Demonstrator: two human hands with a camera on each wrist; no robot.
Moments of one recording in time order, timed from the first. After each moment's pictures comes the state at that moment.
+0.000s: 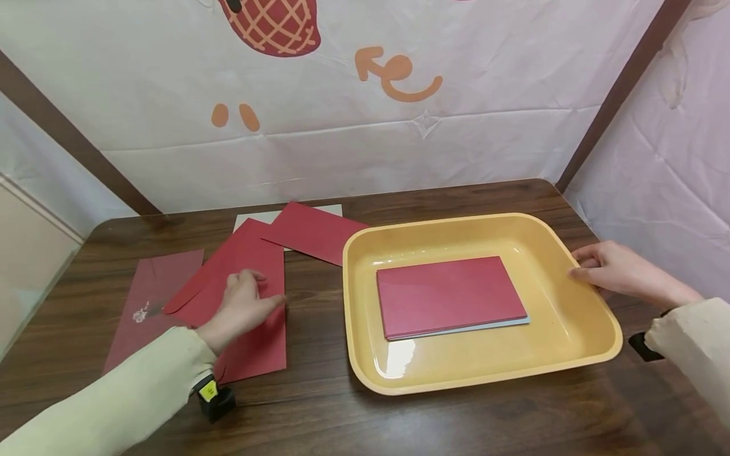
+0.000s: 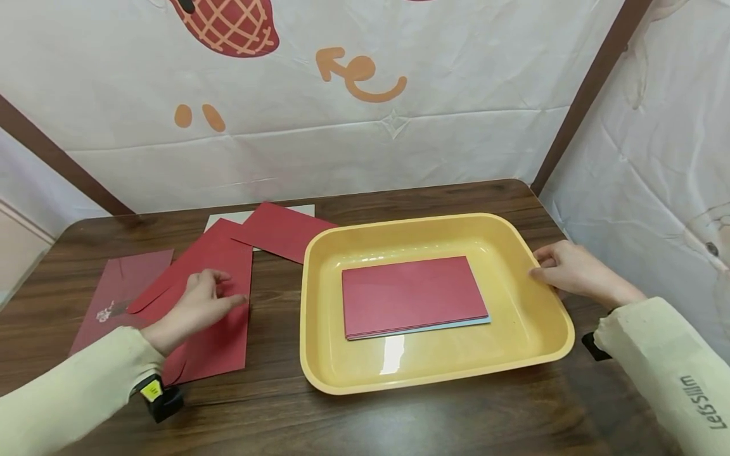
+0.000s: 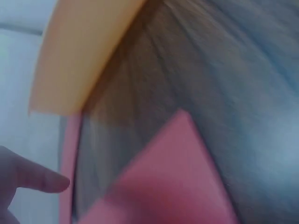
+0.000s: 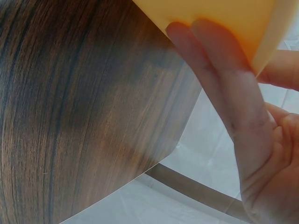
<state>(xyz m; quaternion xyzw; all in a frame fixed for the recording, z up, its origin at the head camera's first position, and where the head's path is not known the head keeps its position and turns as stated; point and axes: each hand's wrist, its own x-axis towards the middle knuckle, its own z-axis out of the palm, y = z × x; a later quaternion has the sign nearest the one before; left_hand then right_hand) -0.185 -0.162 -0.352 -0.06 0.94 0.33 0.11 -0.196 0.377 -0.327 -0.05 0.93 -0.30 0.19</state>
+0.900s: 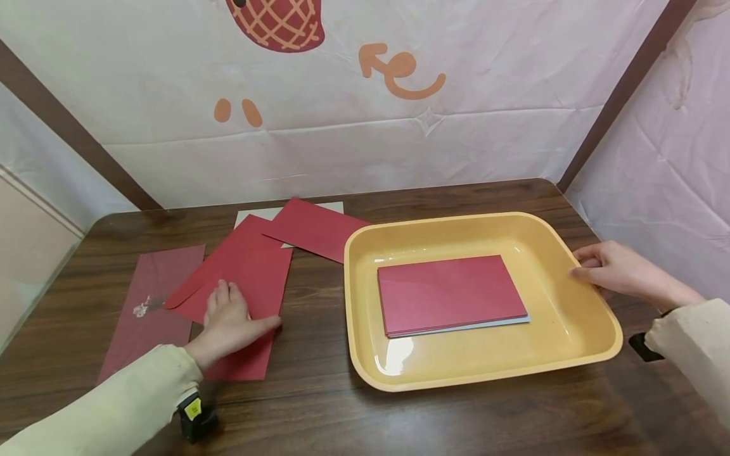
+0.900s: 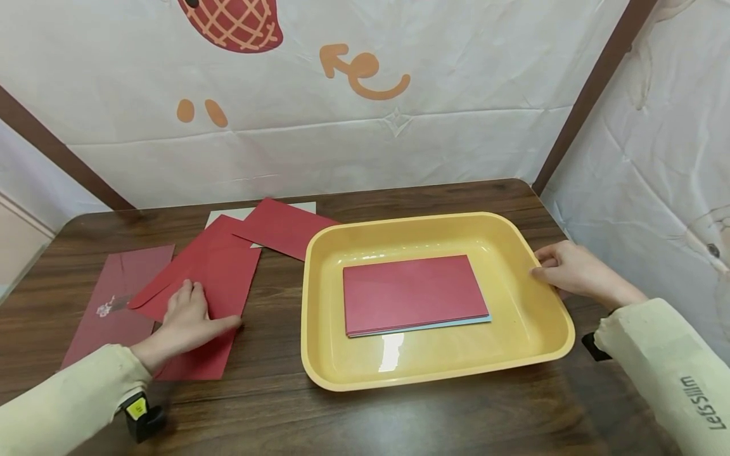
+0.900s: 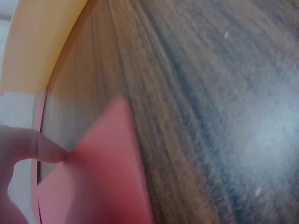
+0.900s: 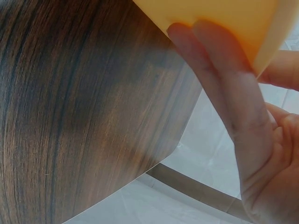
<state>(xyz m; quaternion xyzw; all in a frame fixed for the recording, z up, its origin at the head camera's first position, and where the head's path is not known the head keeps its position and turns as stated) -0.172 -0.191 -0.380 -0.02 0.96 0.23 0.14 -0.195 0.376 -0.326 -0.04 0.93 -0.30 0.19</state>
